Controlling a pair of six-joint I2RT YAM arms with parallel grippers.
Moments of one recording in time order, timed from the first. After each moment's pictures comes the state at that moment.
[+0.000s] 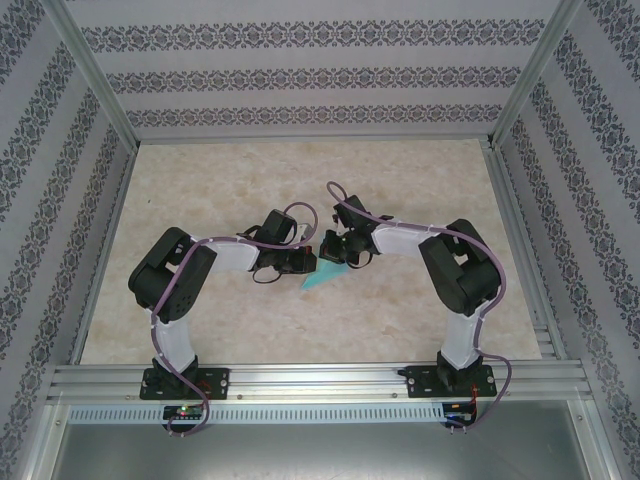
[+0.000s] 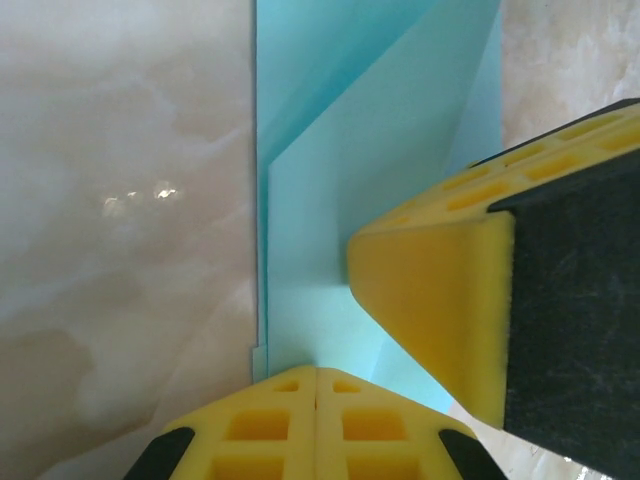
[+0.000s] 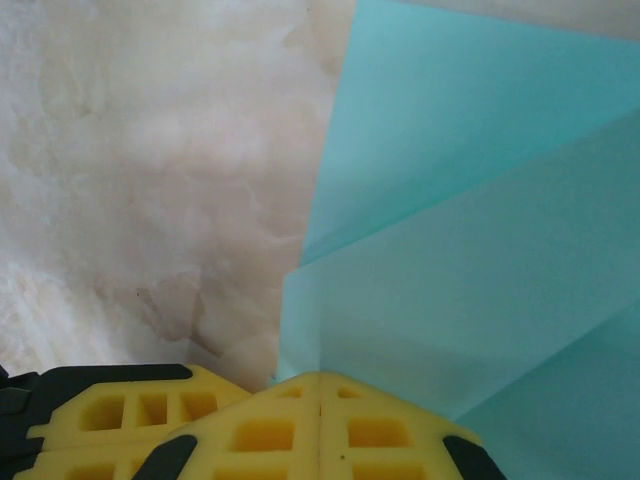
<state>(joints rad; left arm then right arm) -0.57 1.87 0.93 -0.02 0.51 -0.55 0.57 1.89 1.08 -0.25 -0.38 0.74</state>
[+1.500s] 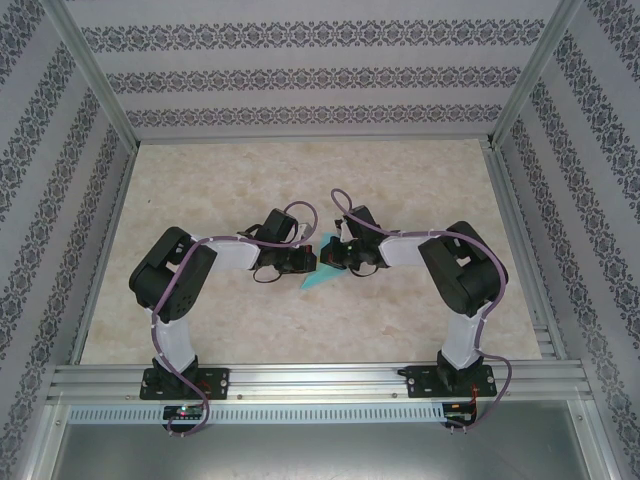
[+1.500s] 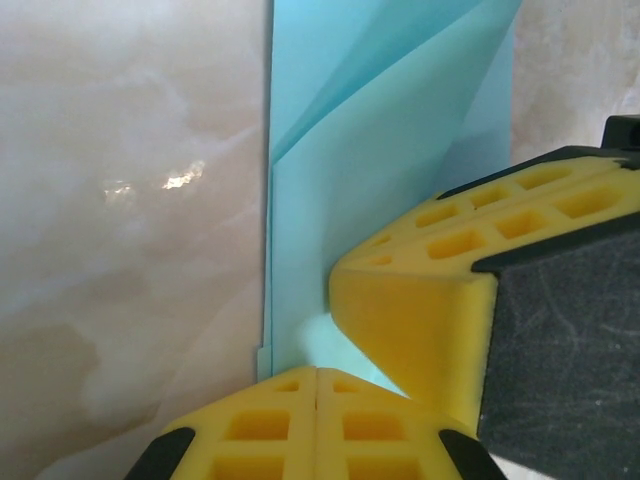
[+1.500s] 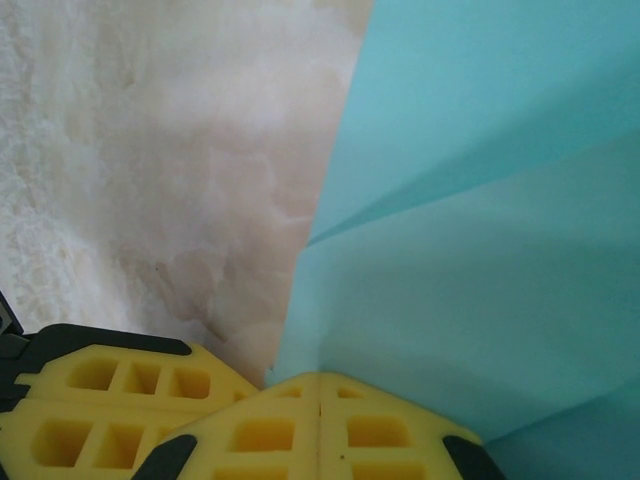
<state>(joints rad) -0.57 1.87 0.94 -0.06 0.50 -0.57 0.54 1.88 0.91 0.04 -0.49 0.73</state>
